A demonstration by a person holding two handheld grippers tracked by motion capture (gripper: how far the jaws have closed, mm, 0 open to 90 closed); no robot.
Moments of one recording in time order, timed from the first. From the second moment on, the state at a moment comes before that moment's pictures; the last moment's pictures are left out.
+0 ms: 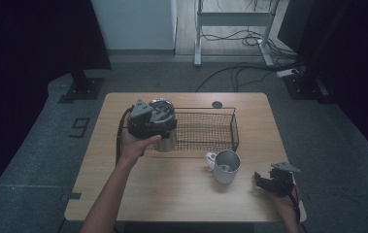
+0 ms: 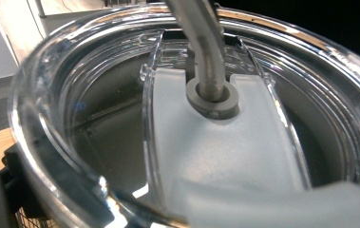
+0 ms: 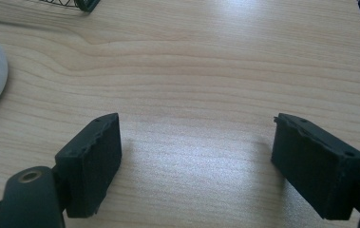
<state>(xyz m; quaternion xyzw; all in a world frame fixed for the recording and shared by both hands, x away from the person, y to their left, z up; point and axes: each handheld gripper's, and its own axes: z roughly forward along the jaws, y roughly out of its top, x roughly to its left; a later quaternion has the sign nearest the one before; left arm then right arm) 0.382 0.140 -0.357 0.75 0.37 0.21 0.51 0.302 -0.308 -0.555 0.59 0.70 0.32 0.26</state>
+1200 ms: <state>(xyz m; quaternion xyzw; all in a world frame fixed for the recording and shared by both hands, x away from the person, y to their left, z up) 0.409 0.141 -0.354 0.74 0.39 0.21 0.50 0.302 -0.307 -0.556 0.59 0.70 0.32 0.26</state>
